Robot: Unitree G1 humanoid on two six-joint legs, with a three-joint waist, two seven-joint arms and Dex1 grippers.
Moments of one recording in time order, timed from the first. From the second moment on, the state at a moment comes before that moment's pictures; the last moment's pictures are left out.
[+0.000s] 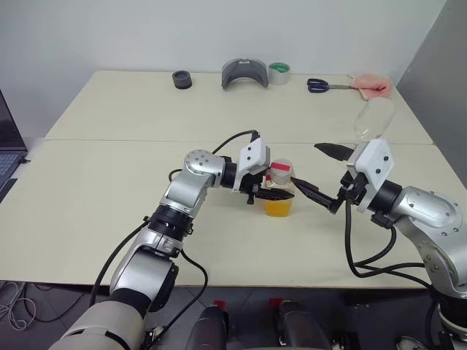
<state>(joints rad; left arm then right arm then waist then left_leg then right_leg) -0.86 0.28 -0.27 0.39 -0.18 0.19 -1.30 -0.29 -0.67 -0.06 -0.61 0.43 0.58 0.61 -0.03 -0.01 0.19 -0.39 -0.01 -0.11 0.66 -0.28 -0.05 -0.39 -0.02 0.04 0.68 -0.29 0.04</state>
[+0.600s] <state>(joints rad) -0.86 0.29 -0.27 0.39 -0.18 0.19 -1.30 -0.29 -0.67 -0.06 -0.60 0.41 0.57 0.61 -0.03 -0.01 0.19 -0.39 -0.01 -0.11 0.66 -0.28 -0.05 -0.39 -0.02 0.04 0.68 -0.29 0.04</state>
